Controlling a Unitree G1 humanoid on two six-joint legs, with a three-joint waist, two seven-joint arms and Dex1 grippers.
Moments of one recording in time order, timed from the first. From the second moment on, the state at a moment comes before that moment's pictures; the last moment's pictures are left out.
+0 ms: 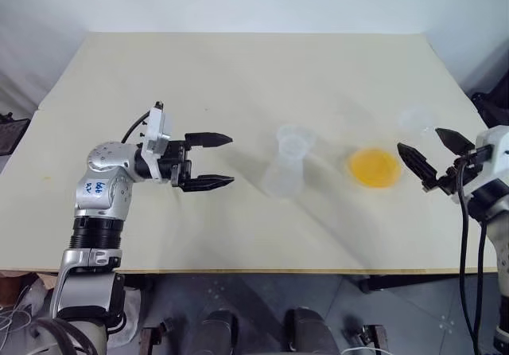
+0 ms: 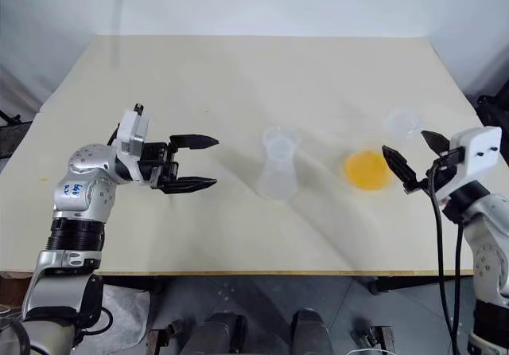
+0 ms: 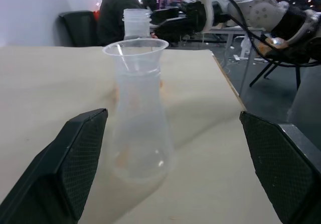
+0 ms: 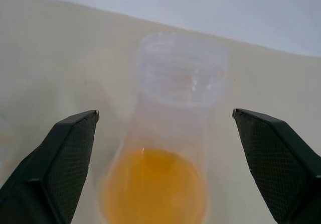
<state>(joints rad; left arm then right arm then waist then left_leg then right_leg) -0.68 0.53 0.08 0.26 -0.49 0.22 -1.39 -0.25 -0.69 -0.45 -0.14 0.55 0.39 0.59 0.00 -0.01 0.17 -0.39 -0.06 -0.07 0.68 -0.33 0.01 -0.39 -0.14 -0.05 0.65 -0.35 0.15</state>
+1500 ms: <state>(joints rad) -0.76 0.47 0.05 0.38 -0.46 0.14 -1.33 -0.54 -0.66 -0.16 -0.32 0.38 0.51 0.45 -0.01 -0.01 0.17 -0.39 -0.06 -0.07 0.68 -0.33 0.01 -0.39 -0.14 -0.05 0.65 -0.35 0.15</state>
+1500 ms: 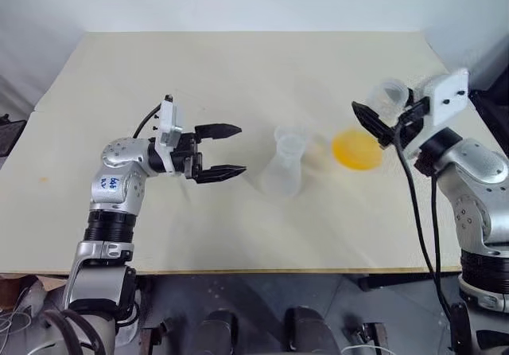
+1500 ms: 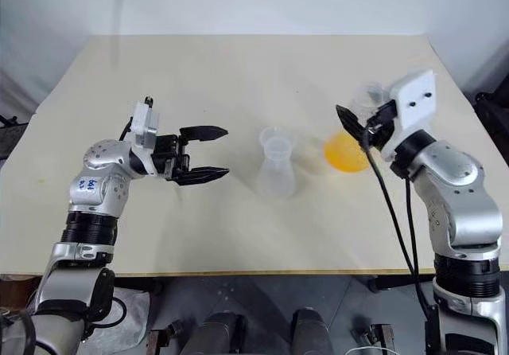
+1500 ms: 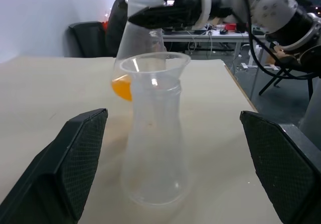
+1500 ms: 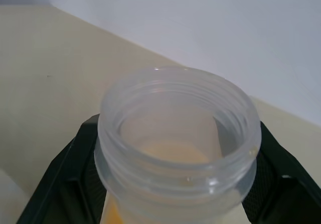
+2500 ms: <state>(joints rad) -0.81 0.49 0.03 0.47 -0.42 0.00 -1.40 -0.75 -0.76 0.23 -0.36 -0.20 0.27 0.59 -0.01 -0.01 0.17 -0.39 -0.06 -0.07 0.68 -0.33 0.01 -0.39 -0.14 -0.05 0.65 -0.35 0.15</state>
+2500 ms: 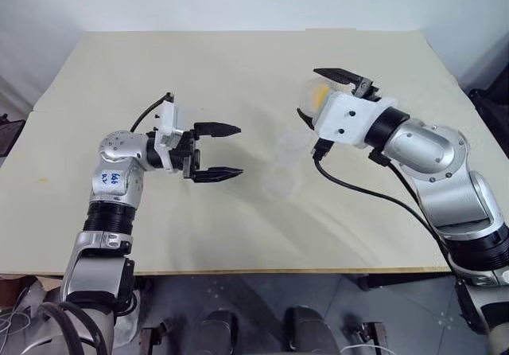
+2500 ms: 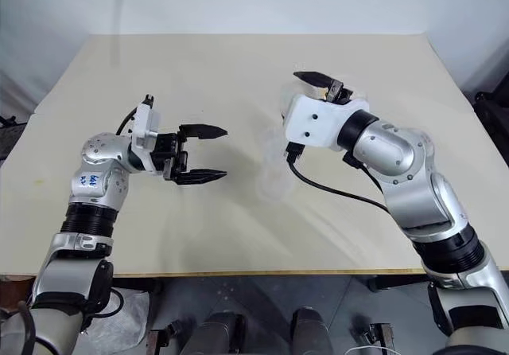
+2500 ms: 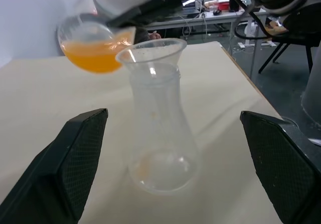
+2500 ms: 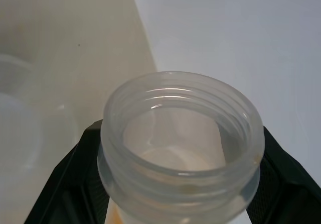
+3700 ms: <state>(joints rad) -0.81 0.47 0.03 0.53 -0.42 -0.04 -1.42 -0.77 -0.71 0.26 -0.19 -0.56 -0.07 0.62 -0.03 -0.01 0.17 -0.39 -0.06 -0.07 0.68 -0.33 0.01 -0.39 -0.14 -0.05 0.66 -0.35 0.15</state>
